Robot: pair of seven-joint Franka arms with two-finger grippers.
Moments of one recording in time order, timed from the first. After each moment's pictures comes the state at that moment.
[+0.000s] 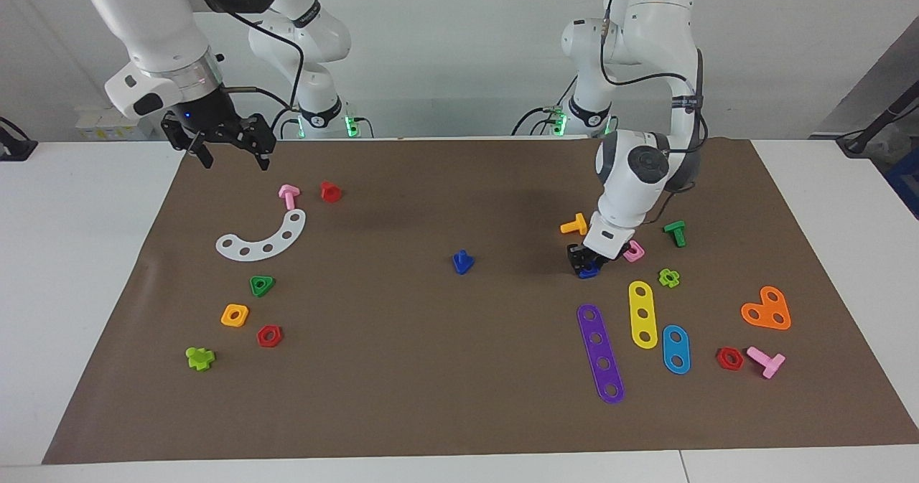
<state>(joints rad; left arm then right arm) -0.22 0.25 -0.09 -2.06 -0.04 2.39 -0.43 0.01 0.00 0.03 -1.57 -0.01 1.55 0.11</state>
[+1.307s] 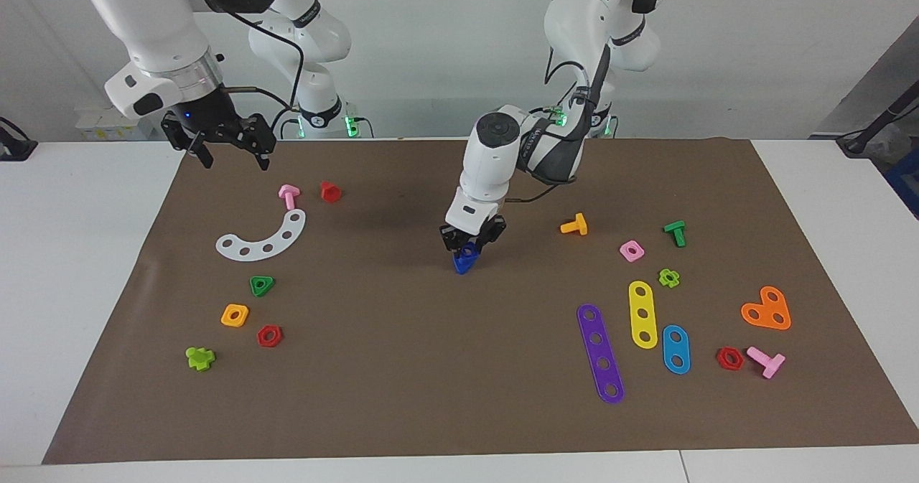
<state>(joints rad) -0.62 0.41 -0.10 -1.77 -0.05 2.28 -0.88 0.01 0.00 0.03 -1.57 -0.01 1.55 0.11</state>
